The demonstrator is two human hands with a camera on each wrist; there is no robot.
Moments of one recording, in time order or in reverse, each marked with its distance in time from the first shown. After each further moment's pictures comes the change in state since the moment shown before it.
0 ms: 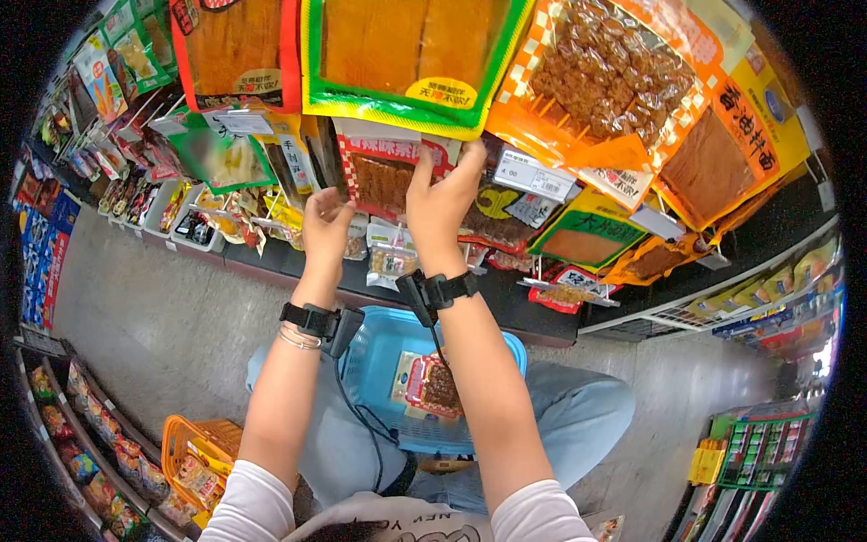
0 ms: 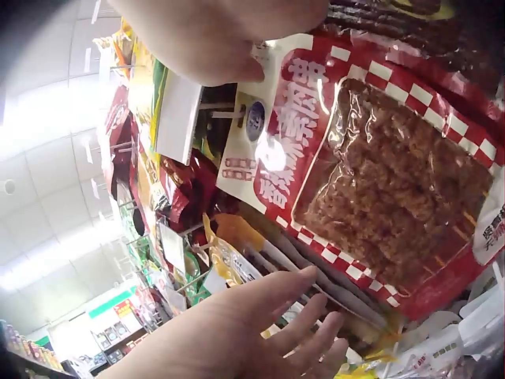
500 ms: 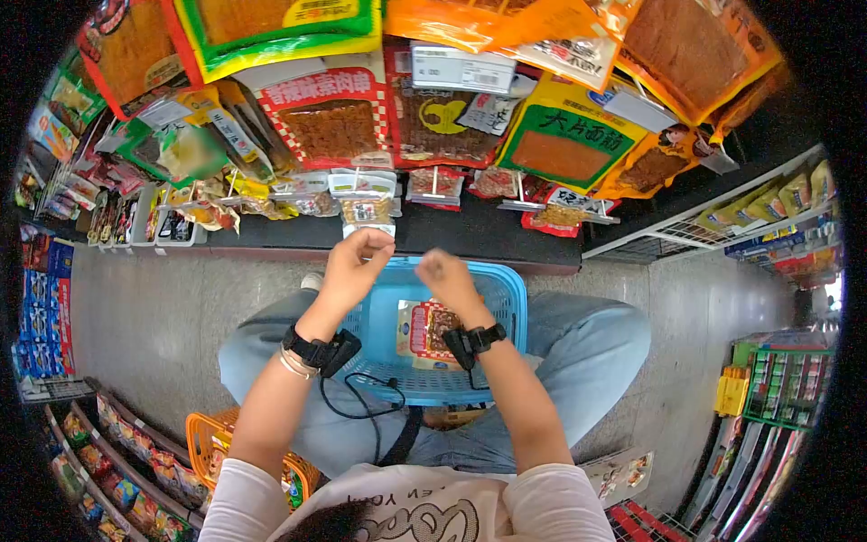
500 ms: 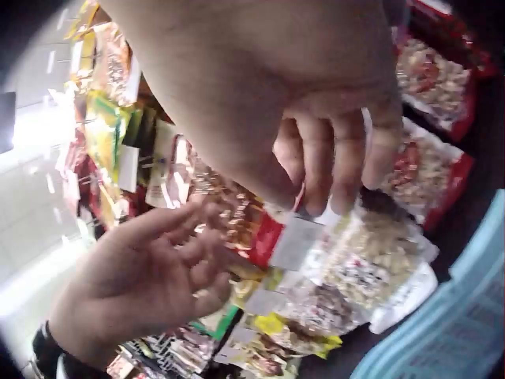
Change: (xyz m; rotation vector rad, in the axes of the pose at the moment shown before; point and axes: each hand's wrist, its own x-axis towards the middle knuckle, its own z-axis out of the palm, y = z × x) left_hand -0.122 -0.023 0.012 0.241 -0.654 -0.031; right_hand -0.184 0.098 -0.175 -0.100 -0.790 0.630
